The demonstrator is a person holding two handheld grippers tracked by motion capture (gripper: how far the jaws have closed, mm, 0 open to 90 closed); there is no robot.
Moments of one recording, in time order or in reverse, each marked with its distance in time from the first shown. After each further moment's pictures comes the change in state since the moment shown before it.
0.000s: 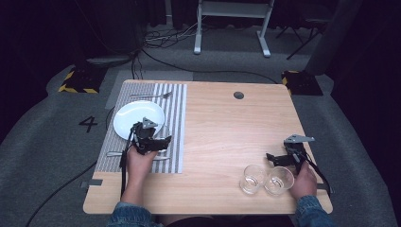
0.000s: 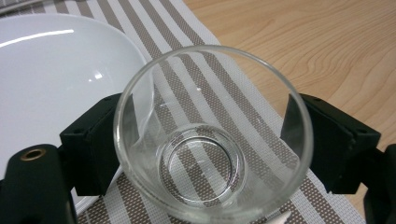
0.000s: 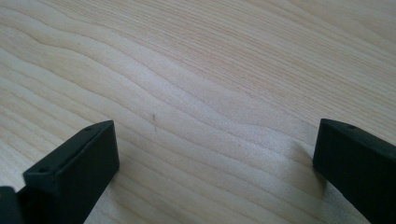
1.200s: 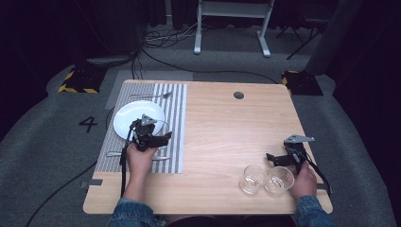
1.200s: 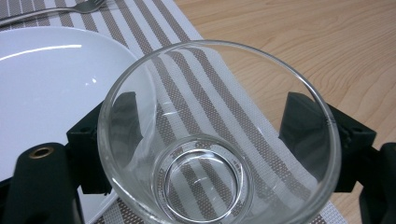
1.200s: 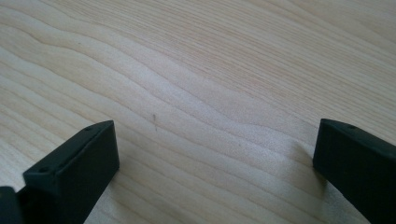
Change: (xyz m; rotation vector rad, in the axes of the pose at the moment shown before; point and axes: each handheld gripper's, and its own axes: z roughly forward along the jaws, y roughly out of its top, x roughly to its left) left arm 0.004 0.007 0.006 -0.020 -0.010 -0.033; right arm 0.000 0.000 0.000 0.000 0.000 -0.003
